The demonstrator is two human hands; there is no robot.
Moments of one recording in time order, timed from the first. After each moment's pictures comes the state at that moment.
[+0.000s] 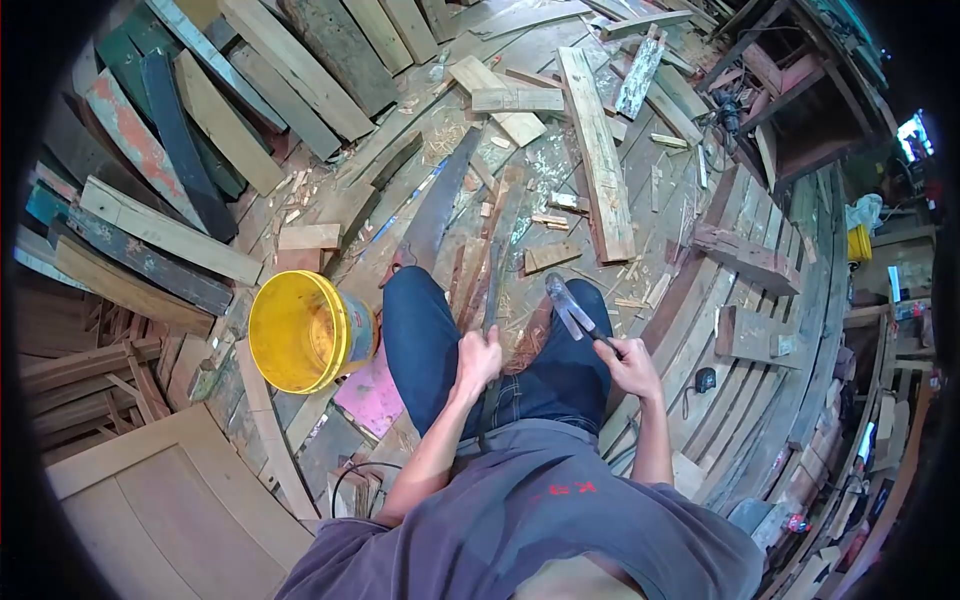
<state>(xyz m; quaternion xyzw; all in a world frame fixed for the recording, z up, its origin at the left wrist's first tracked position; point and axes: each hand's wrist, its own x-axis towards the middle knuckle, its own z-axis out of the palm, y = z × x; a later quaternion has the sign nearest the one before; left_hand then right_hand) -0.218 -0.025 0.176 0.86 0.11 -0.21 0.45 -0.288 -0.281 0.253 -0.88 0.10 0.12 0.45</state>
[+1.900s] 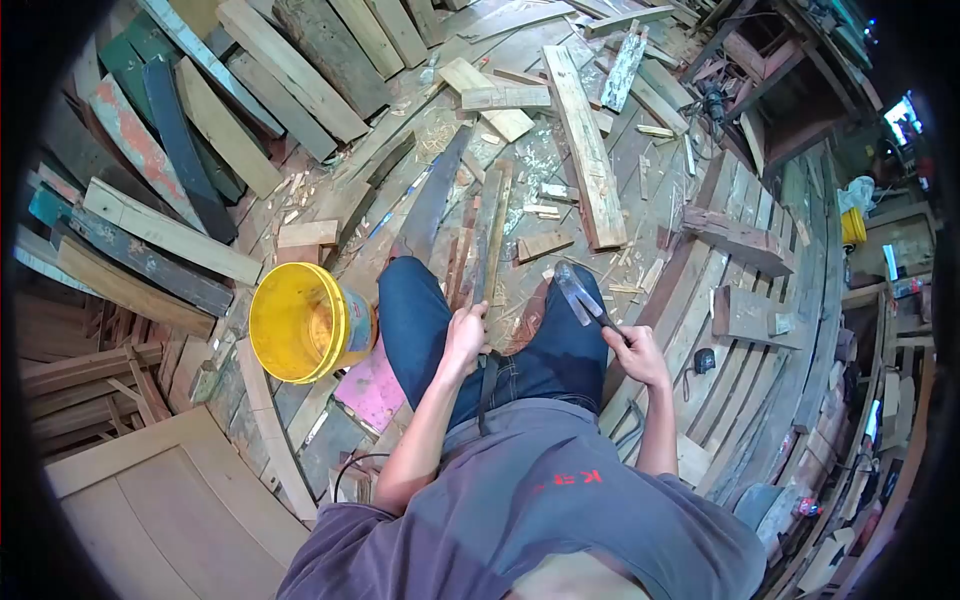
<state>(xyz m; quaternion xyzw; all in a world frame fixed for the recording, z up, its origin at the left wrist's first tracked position) -0.220 -0.007 0.180 0.67 0.20 -0.32 0.64 -0.329 -0.295 0.252 -0.88 0.09 0.08 0.45</state>
